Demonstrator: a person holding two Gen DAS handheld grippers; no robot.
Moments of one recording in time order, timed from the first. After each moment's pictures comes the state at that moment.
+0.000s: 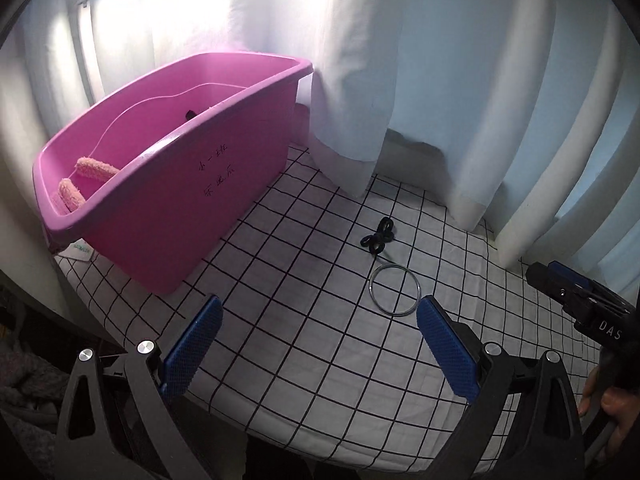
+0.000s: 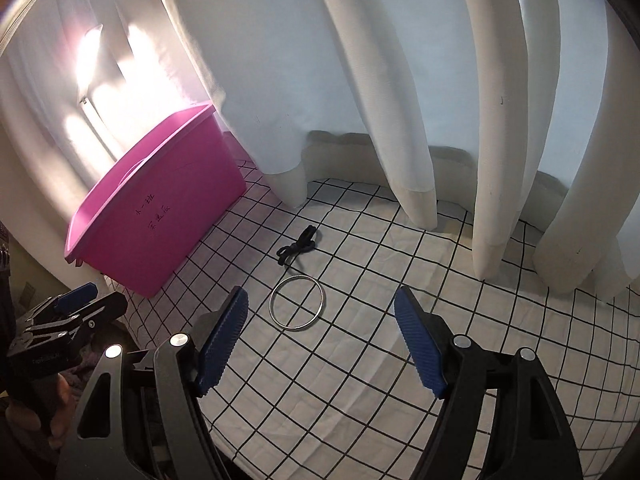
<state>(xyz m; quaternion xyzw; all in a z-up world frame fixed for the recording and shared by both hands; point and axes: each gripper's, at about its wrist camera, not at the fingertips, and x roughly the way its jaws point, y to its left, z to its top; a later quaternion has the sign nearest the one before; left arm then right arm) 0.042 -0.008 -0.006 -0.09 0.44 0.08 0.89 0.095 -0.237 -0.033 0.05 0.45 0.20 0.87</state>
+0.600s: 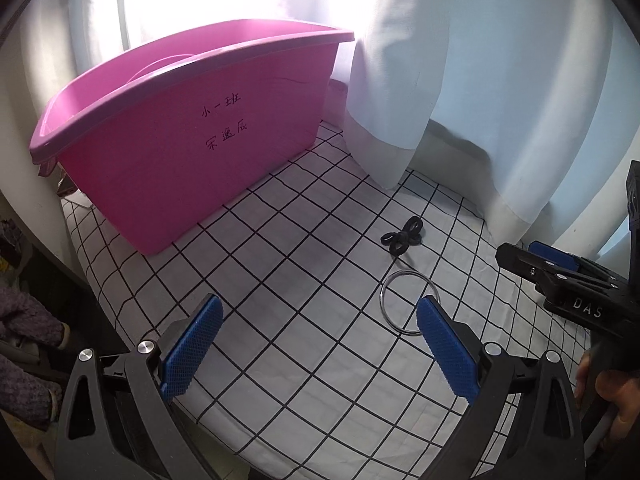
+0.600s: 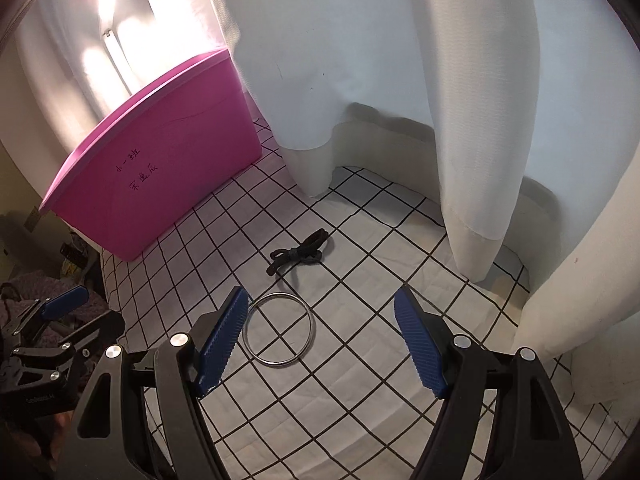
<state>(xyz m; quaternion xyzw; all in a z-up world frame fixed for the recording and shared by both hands) 0.063 -0.033 -0.057 -0.15 0.44 0.17 0.87 0.179 -0.198 -0.082 -0.05 0.47 0.31 0.83</state>
